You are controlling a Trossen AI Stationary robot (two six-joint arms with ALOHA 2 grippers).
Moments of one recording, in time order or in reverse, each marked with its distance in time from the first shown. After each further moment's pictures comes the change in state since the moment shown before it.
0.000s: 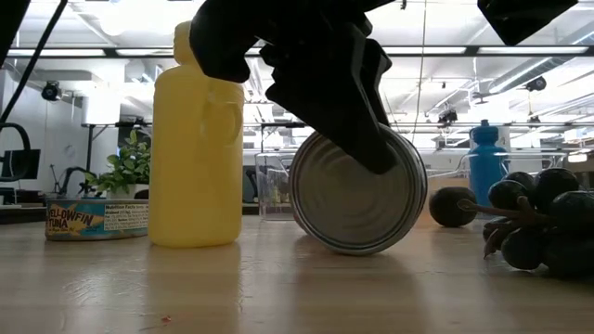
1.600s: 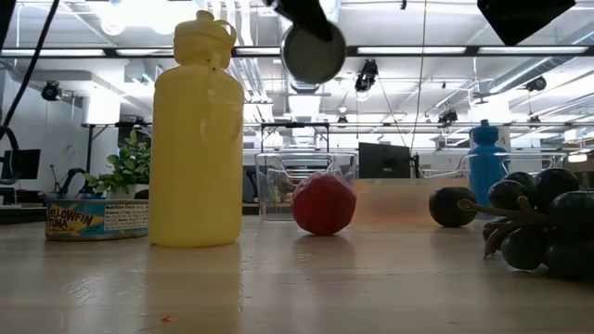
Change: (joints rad) left arm 0.205 -0.368 0.003 -0.154 -0.538 -0.079; right arm 0.000 0.000 0.000 0.000 0.002 -0.009
